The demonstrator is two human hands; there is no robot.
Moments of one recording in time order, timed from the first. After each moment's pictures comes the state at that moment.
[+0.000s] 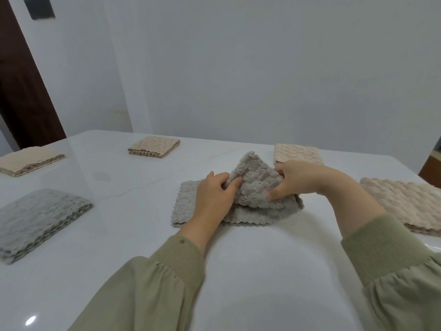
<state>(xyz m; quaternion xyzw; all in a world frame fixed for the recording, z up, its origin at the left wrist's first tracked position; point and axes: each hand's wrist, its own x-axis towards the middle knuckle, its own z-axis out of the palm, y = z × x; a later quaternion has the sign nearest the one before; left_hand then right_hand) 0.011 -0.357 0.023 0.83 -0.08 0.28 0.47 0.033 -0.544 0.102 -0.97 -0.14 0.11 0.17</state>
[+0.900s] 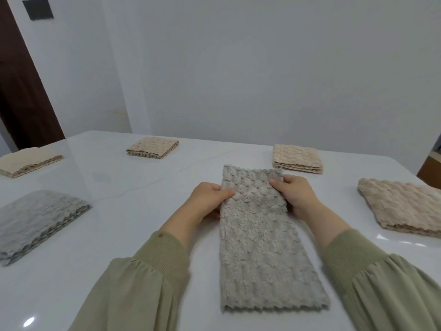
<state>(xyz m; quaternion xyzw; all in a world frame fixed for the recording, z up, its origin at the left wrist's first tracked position) 0.018 -0.339 0.033 0.82 0.05 -0.05 0.57 0.059 -0.543 0.022 -0.72 0.03 -0.02 0.69</state>
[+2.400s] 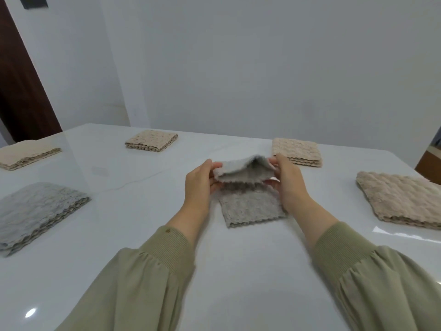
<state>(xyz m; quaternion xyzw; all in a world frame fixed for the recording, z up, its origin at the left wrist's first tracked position) 0.016 -0.348 0.027 0.59 0.06 0.15 0.79 0.044 -0.519 0.038 -0.71 -0.02 -0.08 0.70</state>
